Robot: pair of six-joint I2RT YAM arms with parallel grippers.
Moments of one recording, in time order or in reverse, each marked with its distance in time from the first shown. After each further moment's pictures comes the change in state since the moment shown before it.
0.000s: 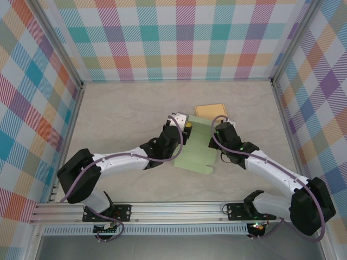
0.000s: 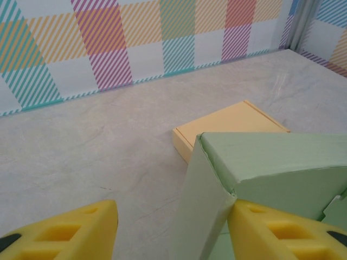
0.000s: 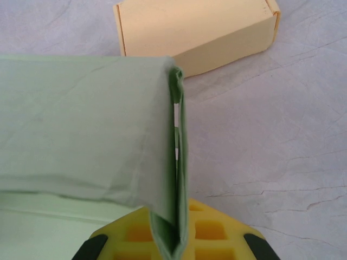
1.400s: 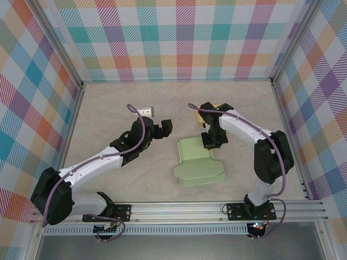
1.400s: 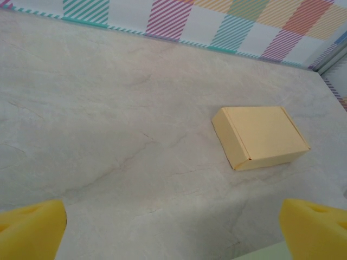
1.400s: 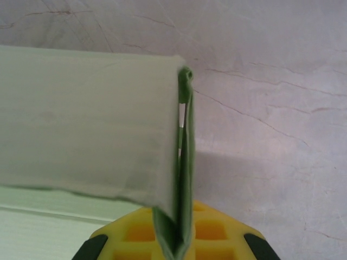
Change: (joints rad) left arm 0.263 -0.288 -0.088 -0.336 0.259 -0.379; right arm -0.041 0.610 0.663 -0.871 -0.271 -0.337
